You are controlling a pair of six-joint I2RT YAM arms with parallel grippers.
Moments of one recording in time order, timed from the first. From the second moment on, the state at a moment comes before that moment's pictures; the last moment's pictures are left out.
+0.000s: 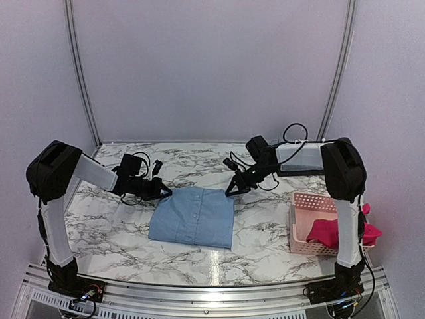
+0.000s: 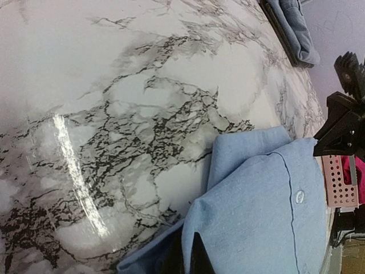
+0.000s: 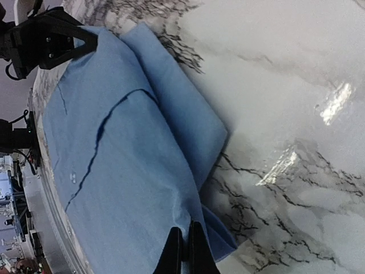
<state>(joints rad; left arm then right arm) -0.38 2.00 0.98 0.25 0.57 -0.42 0.49 2.19 1.60 -0.59 -0.72 0.04</state>
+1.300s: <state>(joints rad) -0.25 1.44 0.99 0.26 0.33 -0.59 0.39 1.74 1.67 -0.23 -0.52 0.21</state>
